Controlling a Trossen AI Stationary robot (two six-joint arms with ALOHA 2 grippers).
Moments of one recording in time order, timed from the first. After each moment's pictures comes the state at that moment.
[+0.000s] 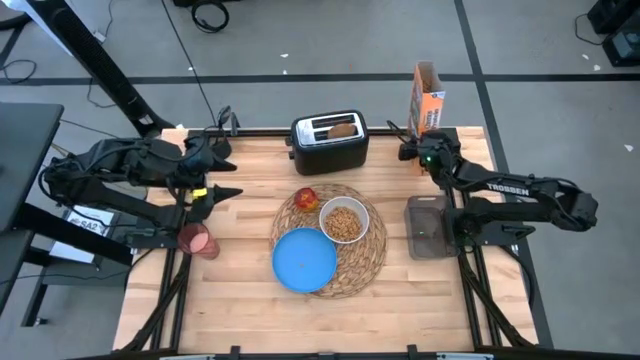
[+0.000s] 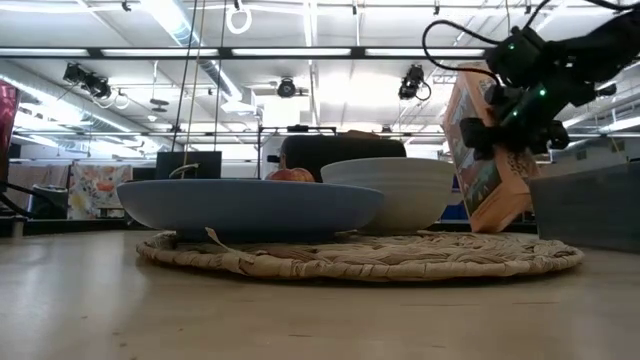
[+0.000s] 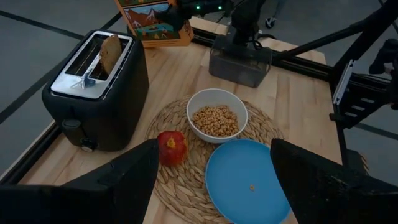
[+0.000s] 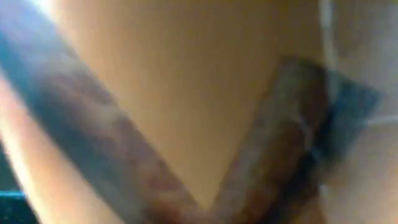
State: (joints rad) left arm -0.11 0.94 1.43 -1.02 -0.28 -0.33; right arm -0.63 0.94 0.38 0.03 0.78 0.45
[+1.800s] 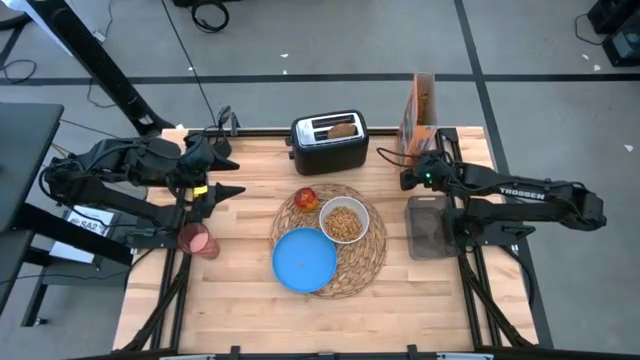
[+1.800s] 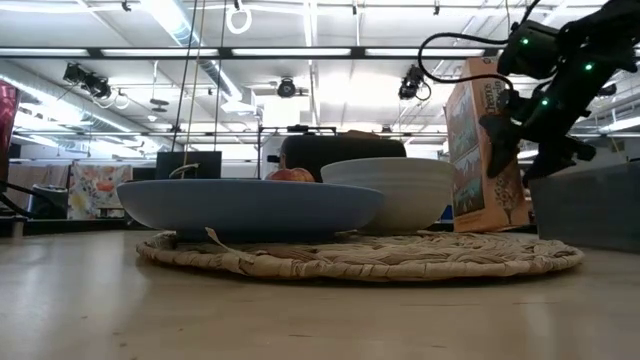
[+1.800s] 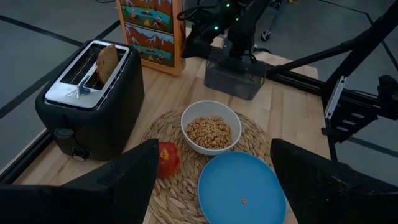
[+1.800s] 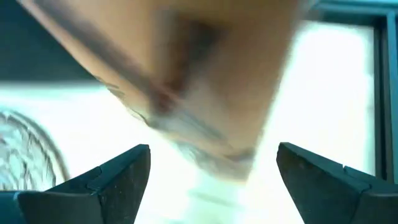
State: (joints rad) left arm -0.11 0.94 1.43 -0.97 -0.28 -0.36; right arm -0.44 0.80 0.44 -0.57 0.45 0.78
